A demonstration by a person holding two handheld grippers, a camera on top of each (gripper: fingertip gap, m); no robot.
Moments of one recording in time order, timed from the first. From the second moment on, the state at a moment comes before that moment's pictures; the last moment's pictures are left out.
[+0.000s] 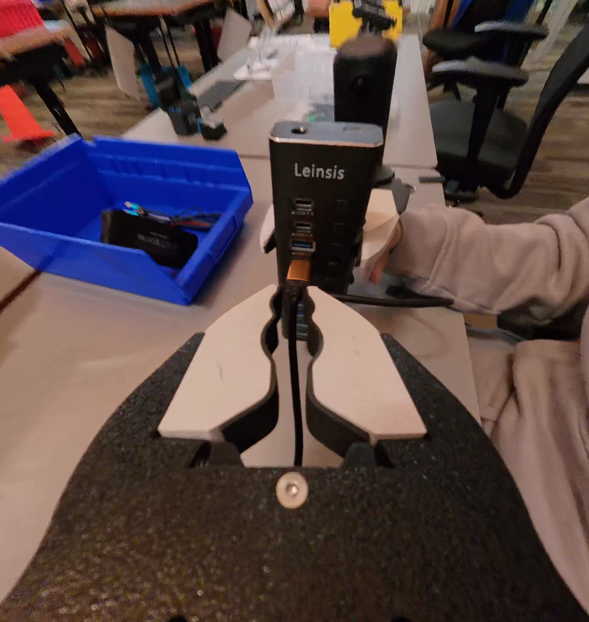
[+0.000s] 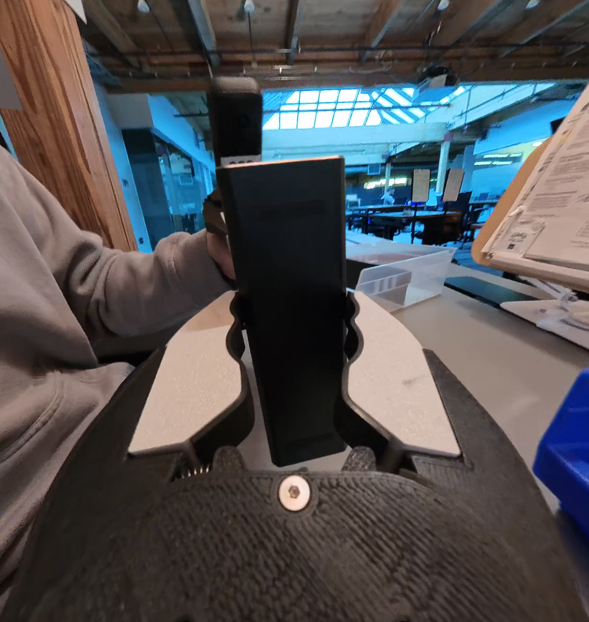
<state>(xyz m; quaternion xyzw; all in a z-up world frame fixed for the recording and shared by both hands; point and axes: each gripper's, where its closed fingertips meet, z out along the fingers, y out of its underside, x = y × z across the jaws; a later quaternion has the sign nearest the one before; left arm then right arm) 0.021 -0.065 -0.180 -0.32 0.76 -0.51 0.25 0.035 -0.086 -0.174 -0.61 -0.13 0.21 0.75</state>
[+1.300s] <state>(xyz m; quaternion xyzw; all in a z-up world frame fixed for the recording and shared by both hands) 0.007 0.006 -0.235 -0.37 0.66 -0.61 0.22 0.357 -0.022 -0.186 -0.89 0.07 -0.09 0.43</state>
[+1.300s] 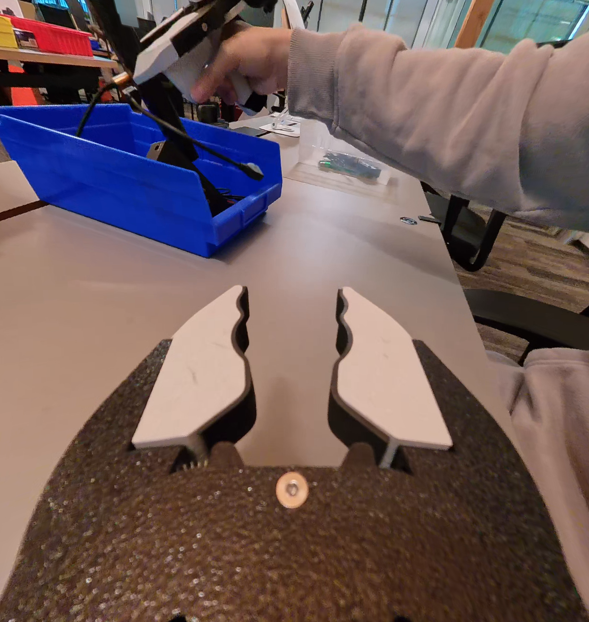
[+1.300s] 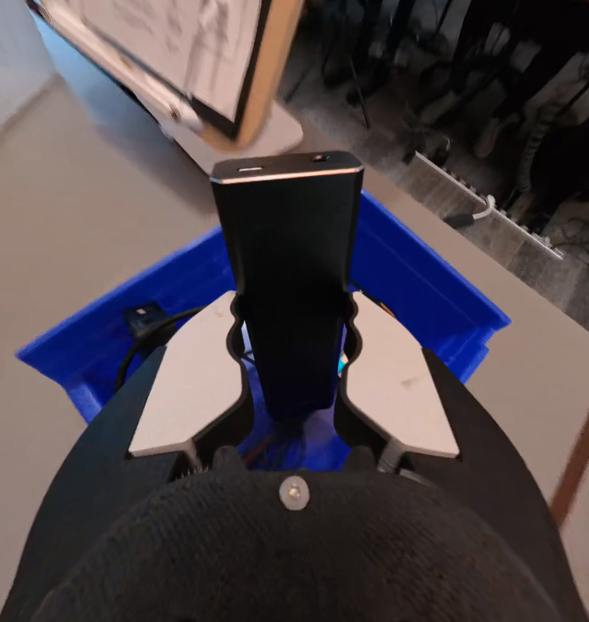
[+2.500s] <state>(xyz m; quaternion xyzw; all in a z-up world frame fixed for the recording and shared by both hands) 0.236 0.001 -0.276 -0.64 0.58 -0.36 0.35 0.218 -0.164 -0.211 -0.78 0.26 -0.20 0.53</state>
